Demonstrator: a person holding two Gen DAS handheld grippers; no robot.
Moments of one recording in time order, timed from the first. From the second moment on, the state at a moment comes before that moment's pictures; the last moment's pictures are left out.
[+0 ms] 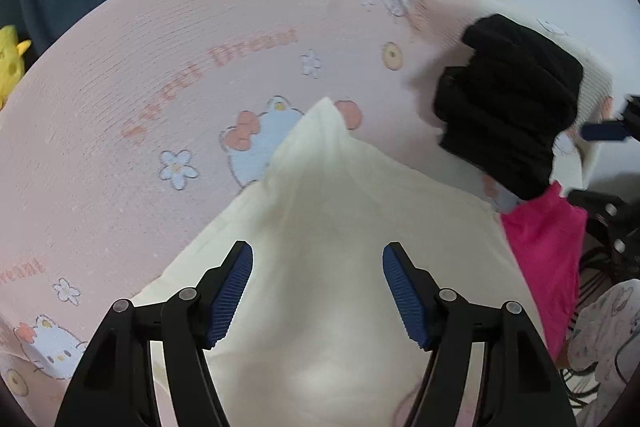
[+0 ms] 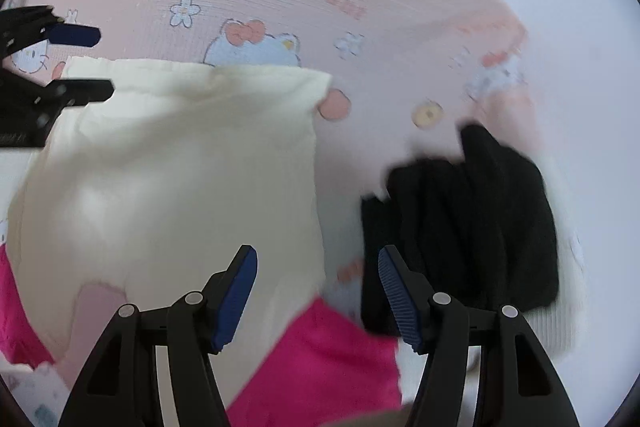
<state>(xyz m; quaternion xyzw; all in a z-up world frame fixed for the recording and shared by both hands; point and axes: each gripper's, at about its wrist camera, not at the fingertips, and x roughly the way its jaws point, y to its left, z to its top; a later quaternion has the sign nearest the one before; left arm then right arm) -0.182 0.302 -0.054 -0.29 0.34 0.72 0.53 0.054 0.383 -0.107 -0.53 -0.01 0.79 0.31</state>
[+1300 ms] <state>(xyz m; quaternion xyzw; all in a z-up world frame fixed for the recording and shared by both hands) 0.137 0.315 -0.204 -0.05 0.56 0.62 0.55 0.308 0.431 -0.207 -0.31 0.40 0.79 0.34</state>
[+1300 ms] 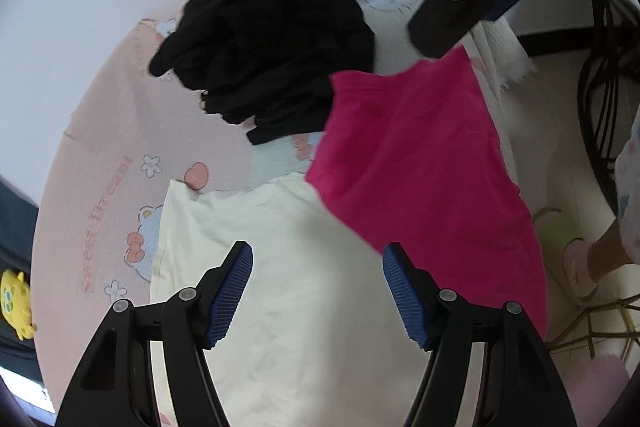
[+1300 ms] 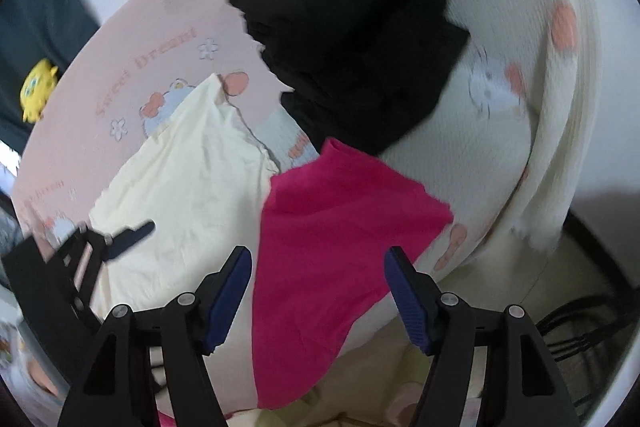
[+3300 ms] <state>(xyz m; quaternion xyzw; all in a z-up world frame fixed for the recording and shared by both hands) 0.176 0.337 -0.270 -0.36 0.42 0.59 0.58 0.333 0.452 -0.351 -0.19 0.62 0.72 0.24</state>
